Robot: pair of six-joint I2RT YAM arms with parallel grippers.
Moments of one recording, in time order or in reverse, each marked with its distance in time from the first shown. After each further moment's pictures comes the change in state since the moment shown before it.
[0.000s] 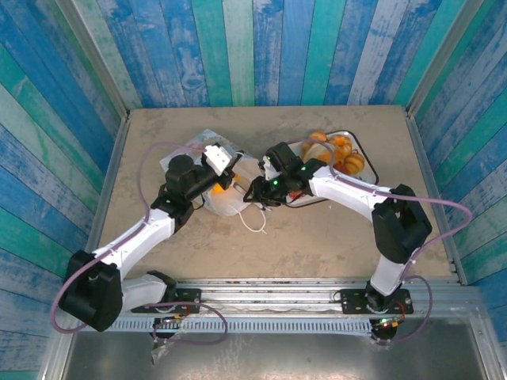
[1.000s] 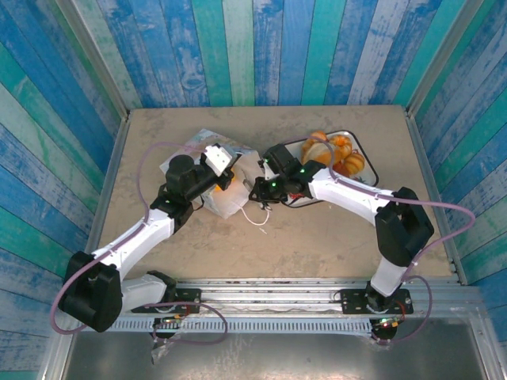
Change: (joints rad) left arm 0.005 -0.009 0.000 -0.044 -0.024 0.021; right arm 0.040 -0.023 0.003 -0.010 0.191 -0.066
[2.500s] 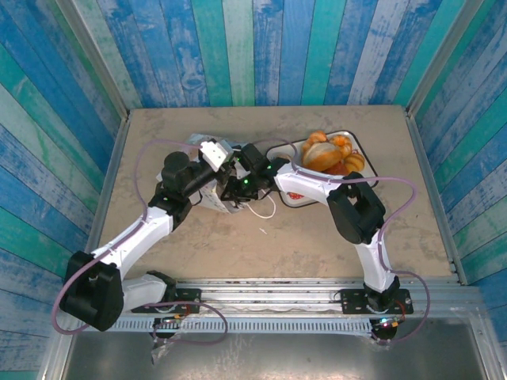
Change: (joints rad) left arm 0.026 0.008 0.024 0.059 0.062 -0.022; right arm 0.046 0.366 0.293 0.094 -0.156 0.035
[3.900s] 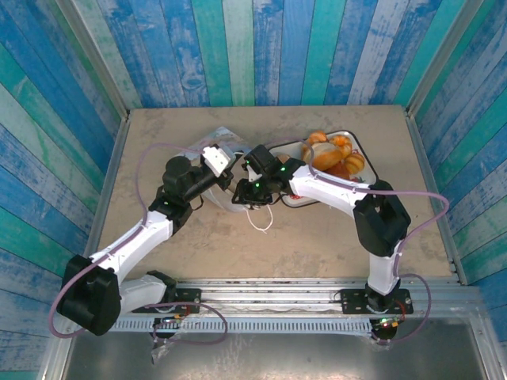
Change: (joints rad) left arm -0.026 -0.034 -0.033 -0.011 -0.010 0.013; right arm 0.011 -0.202 -0.129 -0.128 0.119 0.016
